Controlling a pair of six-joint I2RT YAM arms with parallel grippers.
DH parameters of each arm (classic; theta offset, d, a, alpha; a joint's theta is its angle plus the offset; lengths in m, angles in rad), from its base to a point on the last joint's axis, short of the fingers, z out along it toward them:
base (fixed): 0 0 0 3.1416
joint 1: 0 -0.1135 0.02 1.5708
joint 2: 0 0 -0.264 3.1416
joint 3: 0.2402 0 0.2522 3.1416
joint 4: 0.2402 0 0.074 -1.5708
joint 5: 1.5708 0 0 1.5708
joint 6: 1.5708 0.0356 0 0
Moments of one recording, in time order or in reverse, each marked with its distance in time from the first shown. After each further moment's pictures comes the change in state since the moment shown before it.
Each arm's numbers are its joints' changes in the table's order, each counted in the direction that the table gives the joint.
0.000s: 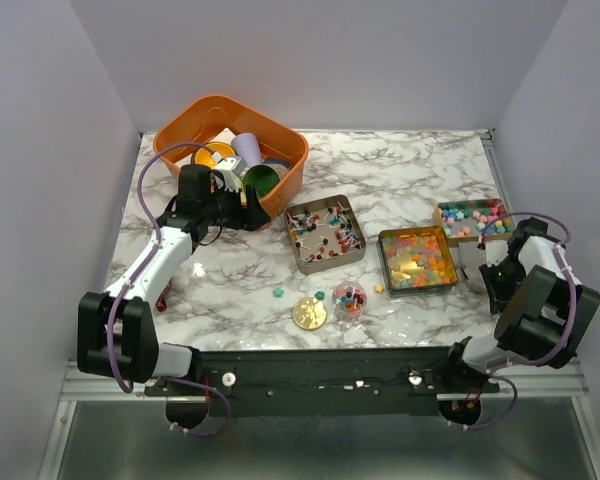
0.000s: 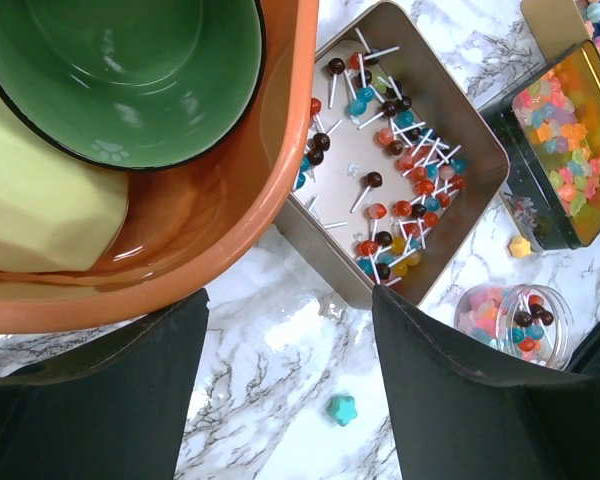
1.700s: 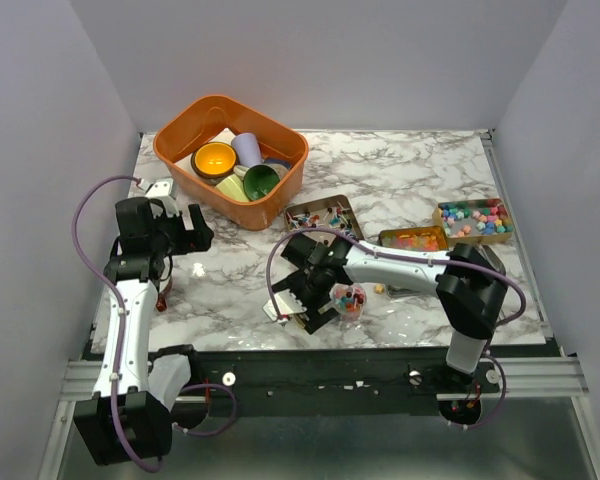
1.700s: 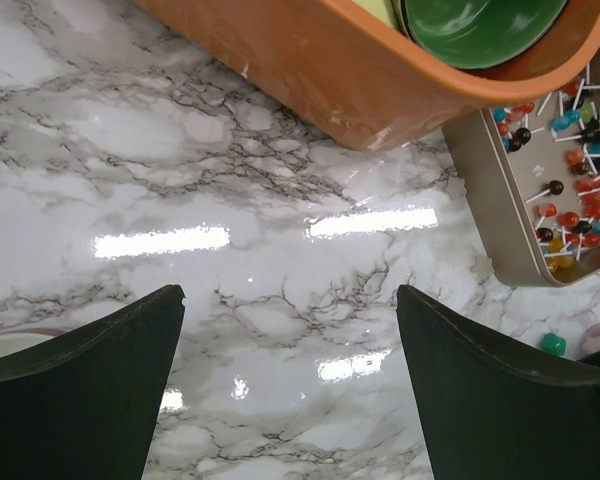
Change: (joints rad) left arm -0.322 -0.412 -0.122 0.294 -0.197 0.071; right arm -1.567 0.328 0.420 -0.173 -0.525 -0.540
